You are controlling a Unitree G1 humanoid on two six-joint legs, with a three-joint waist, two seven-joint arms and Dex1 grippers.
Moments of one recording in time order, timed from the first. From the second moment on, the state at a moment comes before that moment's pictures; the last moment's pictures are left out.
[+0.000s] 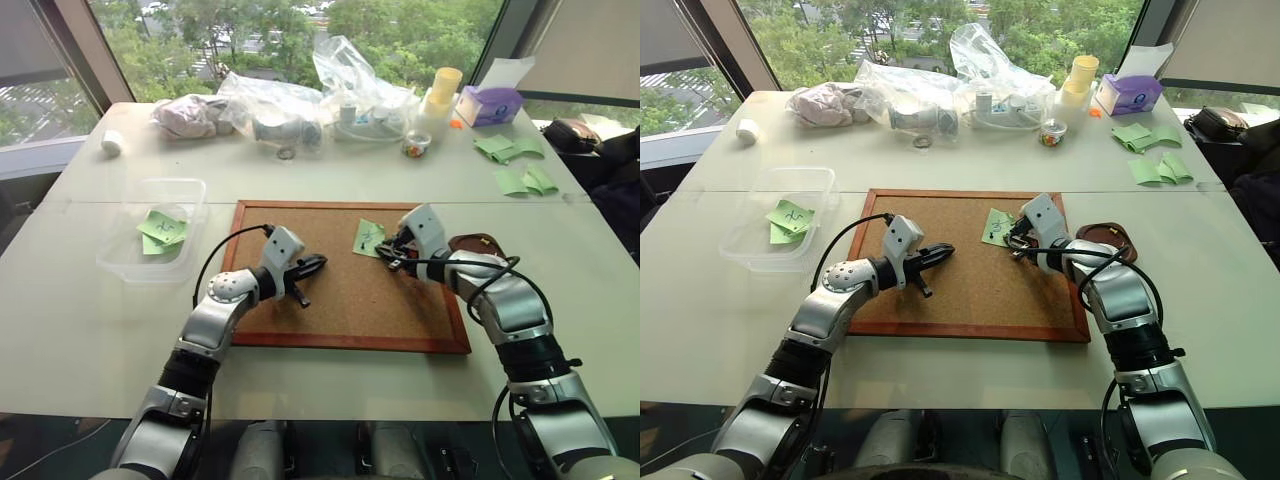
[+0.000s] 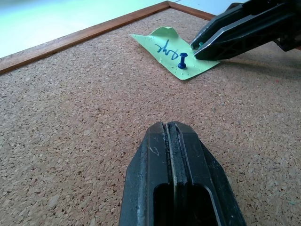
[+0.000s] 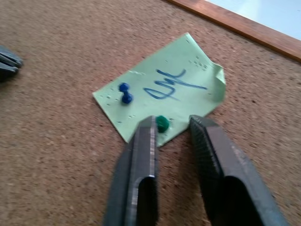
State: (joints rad) left arm -0.42 0.26 -0.18 0.16 -0.16 0.28 -0.71; right arm -0.49 -0.47 0.11 0.03 0.21 0.66 0.57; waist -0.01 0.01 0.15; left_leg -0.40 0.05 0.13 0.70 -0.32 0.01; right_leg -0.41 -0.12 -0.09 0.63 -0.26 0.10
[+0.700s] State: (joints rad) left arm -0.42 0.26 -0.19 0.17 -0.16 0.28 -0.72; right arm -0.46 -0.61 -0.24 -0.15 0.34 0.87 0.53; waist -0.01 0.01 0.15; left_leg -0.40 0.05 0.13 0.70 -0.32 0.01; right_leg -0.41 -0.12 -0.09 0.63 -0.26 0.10
